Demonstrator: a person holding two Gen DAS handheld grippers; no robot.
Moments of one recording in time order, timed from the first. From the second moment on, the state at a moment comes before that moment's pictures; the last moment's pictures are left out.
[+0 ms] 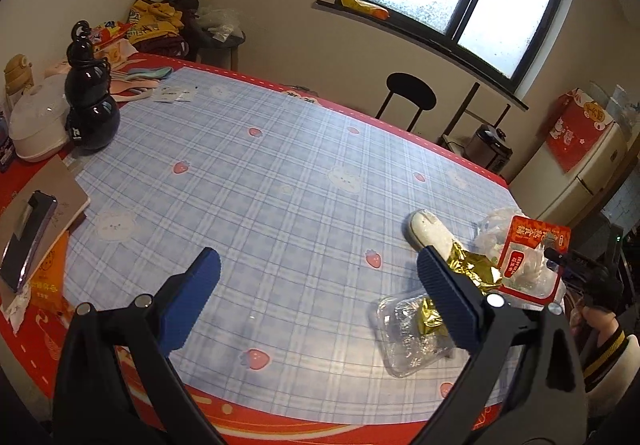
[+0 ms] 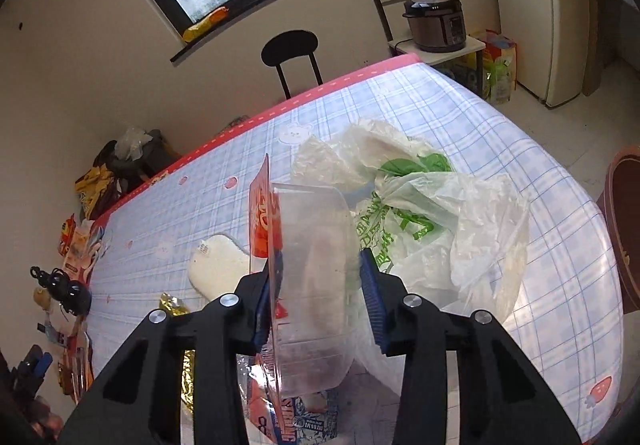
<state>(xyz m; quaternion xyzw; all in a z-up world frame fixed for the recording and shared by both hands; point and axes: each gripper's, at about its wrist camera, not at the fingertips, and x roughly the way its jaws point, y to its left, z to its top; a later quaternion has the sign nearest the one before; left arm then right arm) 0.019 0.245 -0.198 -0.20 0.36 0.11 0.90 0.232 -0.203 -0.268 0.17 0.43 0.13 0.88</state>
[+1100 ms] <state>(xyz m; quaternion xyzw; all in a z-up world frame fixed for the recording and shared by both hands) 0.145 0.117 -0.276 -0.13 0.45 -0.09 0.88 0.158 -0.287 -0.200 0.18 0.36 0.11 0.91</state>
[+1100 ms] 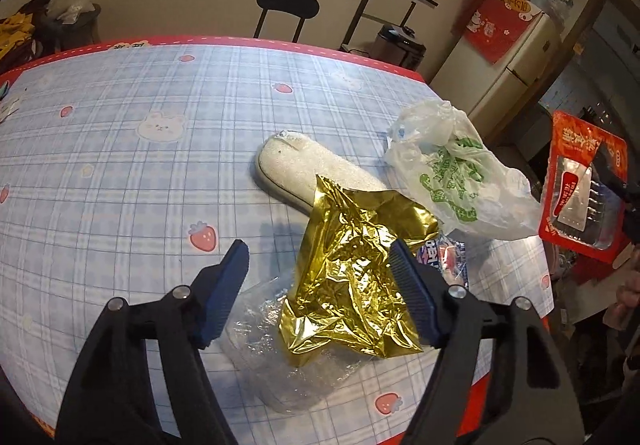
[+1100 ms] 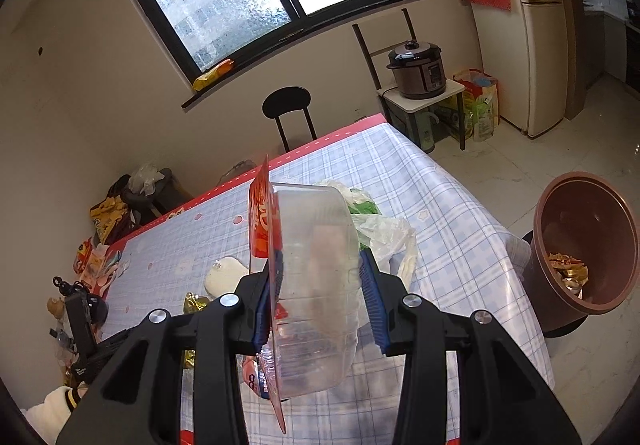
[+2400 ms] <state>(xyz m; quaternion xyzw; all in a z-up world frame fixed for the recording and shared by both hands) 0.119 0.158 -0.213 -0.20 0.36 -0.10 0.90 0.178 -0.277 -0.183 0.18 0.35 0.14 0.91</state>
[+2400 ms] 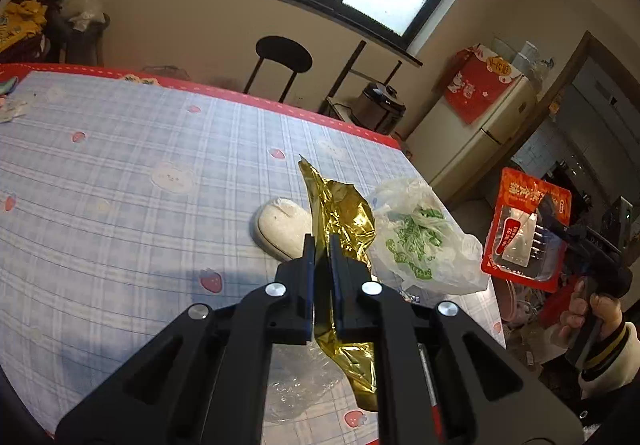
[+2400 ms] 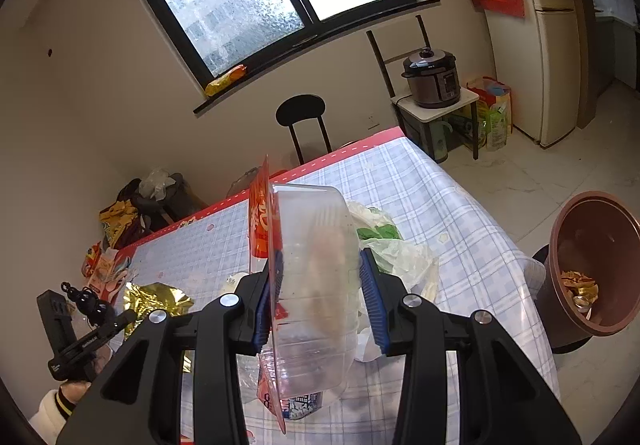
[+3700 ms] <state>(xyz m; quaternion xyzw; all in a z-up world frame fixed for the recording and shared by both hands) 0.140 -0.036 -0.163 -0.18 0.32 -0.10 0.92 0.197 -0.626 -0.221 0.17 0.35 -0.13 0.91</state>
